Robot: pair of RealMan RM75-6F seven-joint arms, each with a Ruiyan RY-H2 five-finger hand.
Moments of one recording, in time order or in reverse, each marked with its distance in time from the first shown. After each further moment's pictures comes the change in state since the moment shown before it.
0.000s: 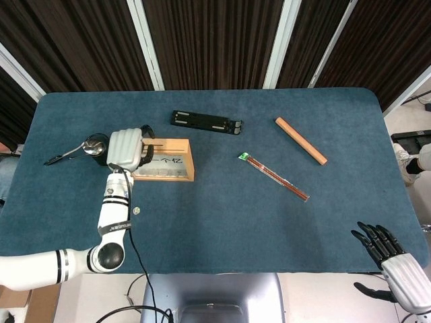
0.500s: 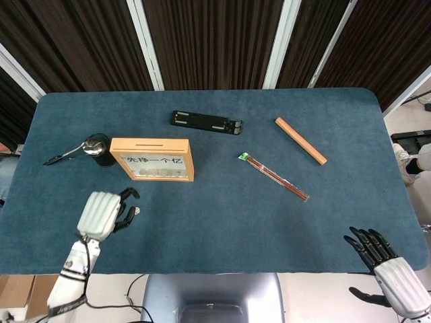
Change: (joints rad) left arm 0.422 0.154 0.475 -0.291 0.699 0.174 -0.272; right arm -0.004 -0.018 -0.014 -0.006 -0.044 -0.006 -0.058
